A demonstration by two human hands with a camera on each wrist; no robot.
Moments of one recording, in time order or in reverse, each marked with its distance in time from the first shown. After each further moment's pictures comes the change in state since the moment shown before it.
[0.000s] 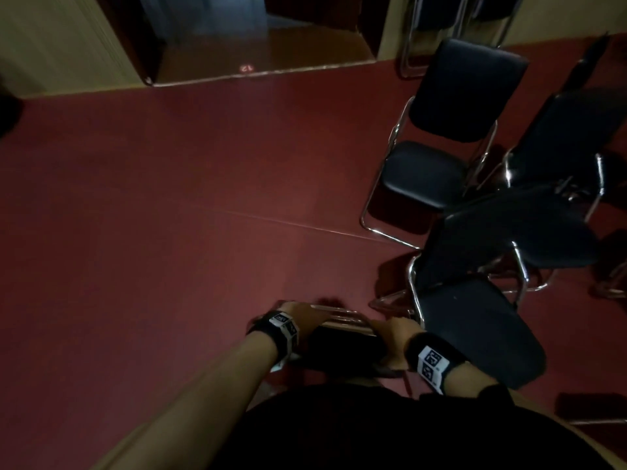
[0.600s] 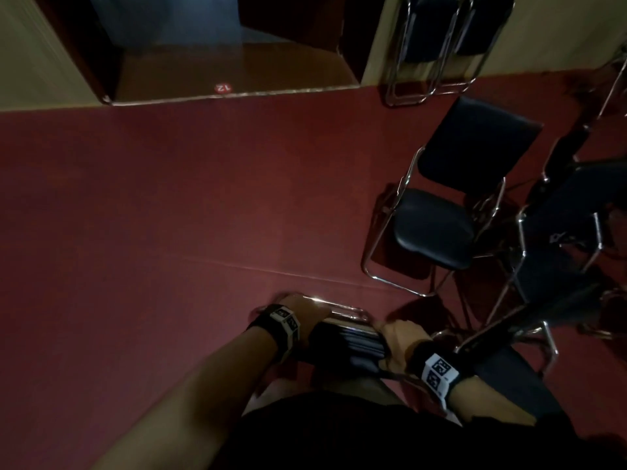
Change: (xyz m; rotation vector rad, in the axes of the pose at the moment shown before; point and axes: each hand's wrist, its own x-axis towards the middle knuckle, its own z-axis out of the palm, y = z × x) left_hand 0.140 -0.310 -0.147 -0.011 0.078 0.206; right_hand 0.189 -0.057 -0.253 0.060 0.052 0.142
